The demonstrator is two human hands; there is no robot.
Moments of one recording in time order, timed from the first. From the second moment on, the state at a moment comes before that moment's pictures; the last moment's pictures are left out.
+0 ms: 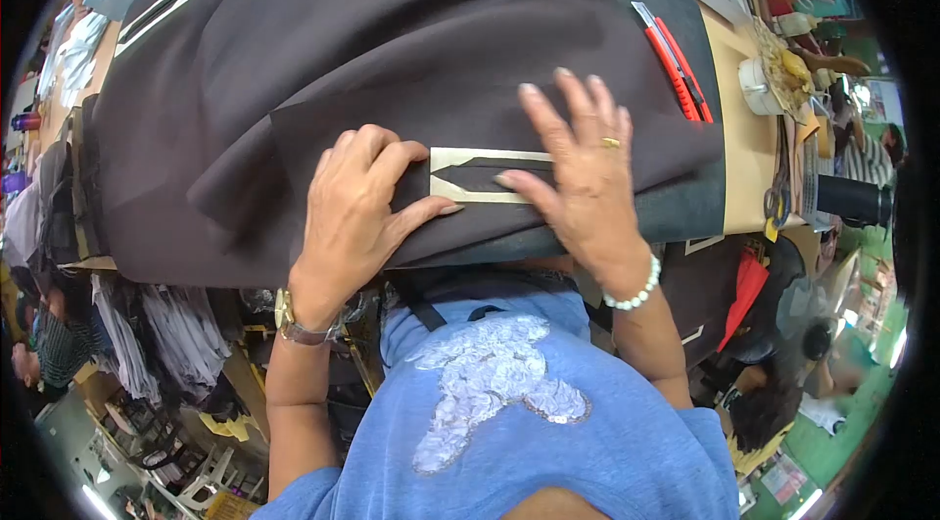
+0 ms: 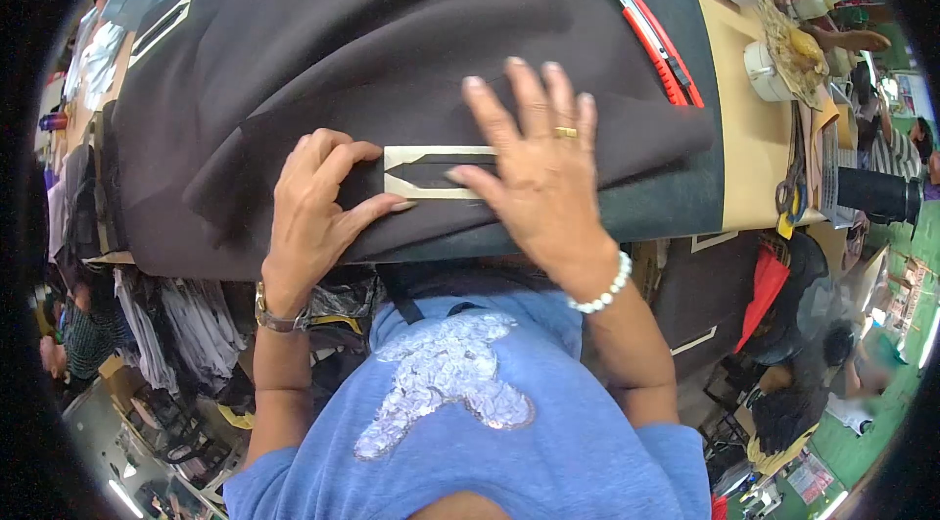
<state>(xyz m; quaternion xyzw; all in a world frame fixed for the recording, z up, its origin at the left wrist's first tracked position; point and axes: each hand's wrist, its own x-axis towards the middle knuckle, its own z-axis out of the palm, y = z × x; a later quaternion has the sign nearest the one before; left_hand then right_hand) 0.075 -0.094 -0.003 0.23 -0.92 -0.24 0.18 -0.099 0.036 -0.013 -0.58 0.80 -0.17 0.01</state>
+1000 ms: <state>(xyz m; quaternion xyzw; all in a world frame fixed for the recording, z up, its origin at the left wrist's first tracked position) 0.103 -0.068 -0.021 0.43 -0.80 -0.11 0.40 -0.118 0.003 -0.015 -0.61 0.70 -0.38 0.02</state>
